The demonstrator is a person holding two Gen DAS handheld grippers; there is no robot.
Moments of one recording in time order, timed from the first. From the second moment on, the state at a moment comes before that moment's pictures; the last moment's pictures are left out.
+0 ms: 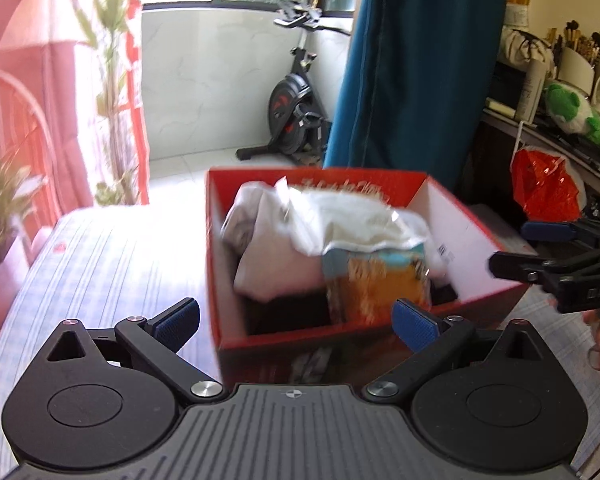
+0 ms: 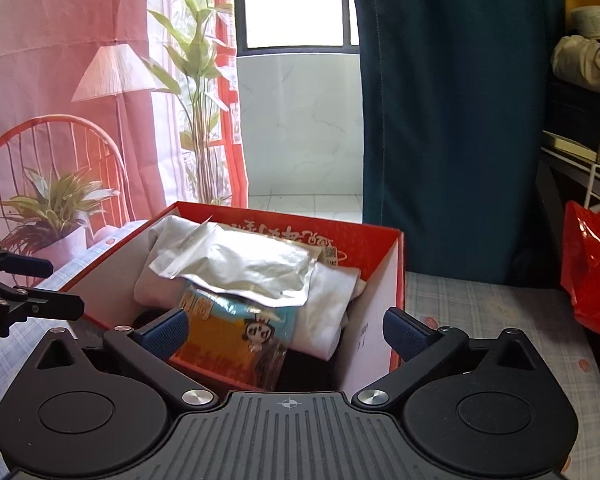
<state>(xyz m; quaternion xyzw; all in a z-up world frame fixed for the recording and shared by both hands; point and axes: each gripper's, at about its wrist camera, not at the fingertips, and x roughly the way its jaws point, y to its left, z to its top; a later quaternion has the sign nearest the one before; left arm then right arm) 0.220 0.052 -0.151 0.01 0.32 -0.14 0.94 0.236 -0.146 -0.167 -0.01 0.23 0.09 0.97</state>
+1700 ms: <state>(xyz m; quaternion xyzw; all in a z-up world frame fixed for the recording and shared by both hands) 0.219 0.042 -0.267 0.01 0.43 -0.05 0.90 0.197 -0.150 -0.322 0.01 0.31 -0.01 0.95</state>
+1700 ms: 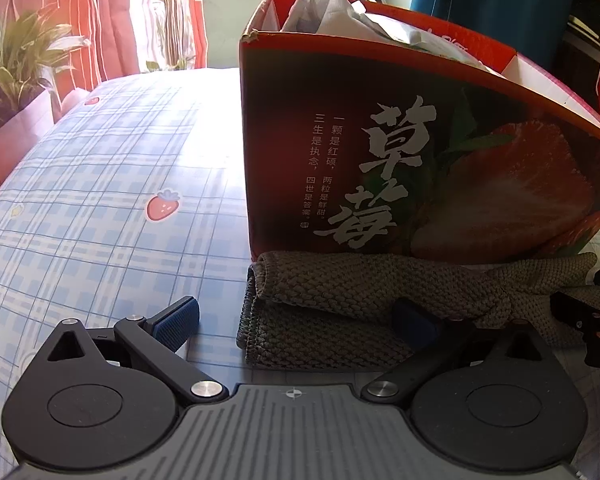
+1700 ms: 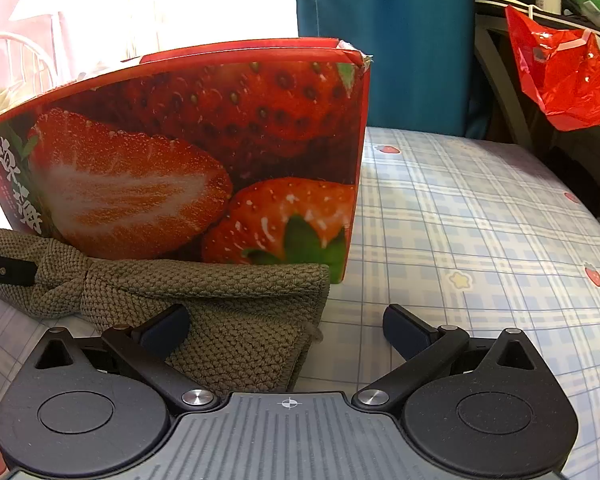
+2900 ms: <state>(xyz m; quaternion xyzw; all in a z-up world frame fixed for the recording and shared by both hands) 0.175 0.036 -0.265 0.00 0.40 -0.12 0.91 0.197 -0.148 -0.313 0.01 0.31 0.03 0.95</state>
